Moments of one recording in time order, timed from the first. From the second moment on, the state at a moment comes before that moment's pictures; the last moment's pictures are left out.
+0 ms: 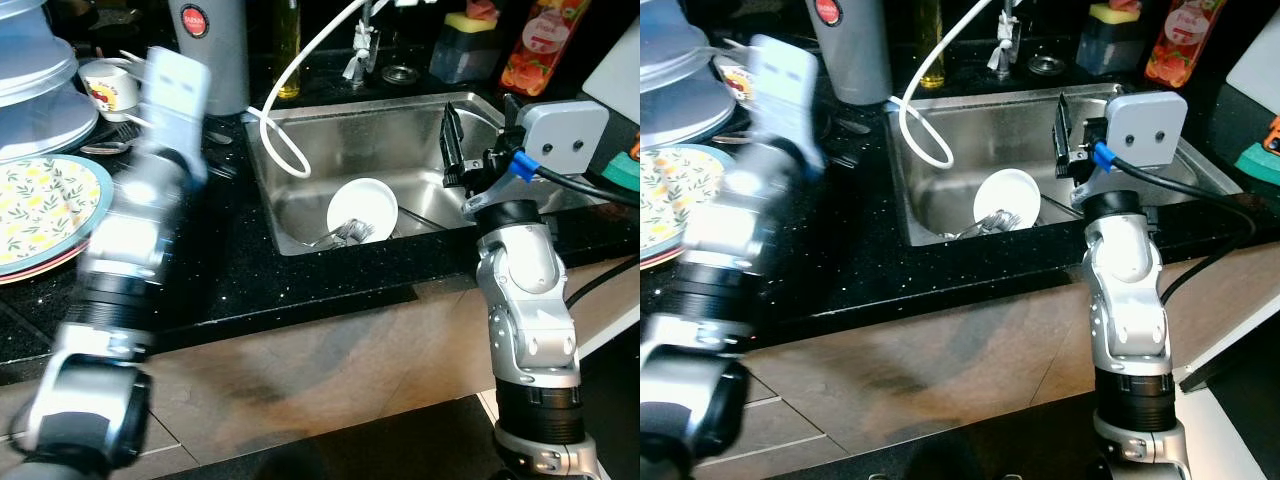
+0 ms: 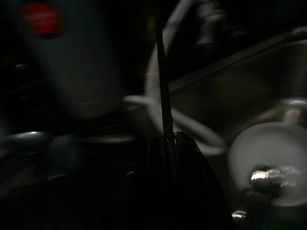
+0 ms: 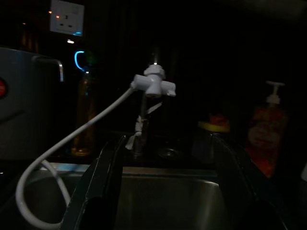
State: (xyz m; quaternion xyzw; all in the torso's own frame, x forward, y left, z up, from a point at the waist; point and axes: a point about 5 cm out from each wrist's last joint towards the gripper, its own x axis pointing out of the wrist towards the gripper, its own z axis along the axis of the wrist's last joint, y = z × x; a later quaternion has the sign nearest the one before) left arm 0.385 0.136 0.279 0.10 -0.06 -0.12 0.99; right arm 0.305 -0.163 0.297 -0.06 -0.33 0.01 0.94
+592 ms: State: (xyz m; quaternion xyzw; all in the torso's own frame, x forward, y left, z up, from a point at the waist) left arm 0.391 0.041 0.271 0.04 -0.08 -0.31 0.95; right arm 0.314 -0.178 0.289 -0.15 -0.28 -0.03 0.95
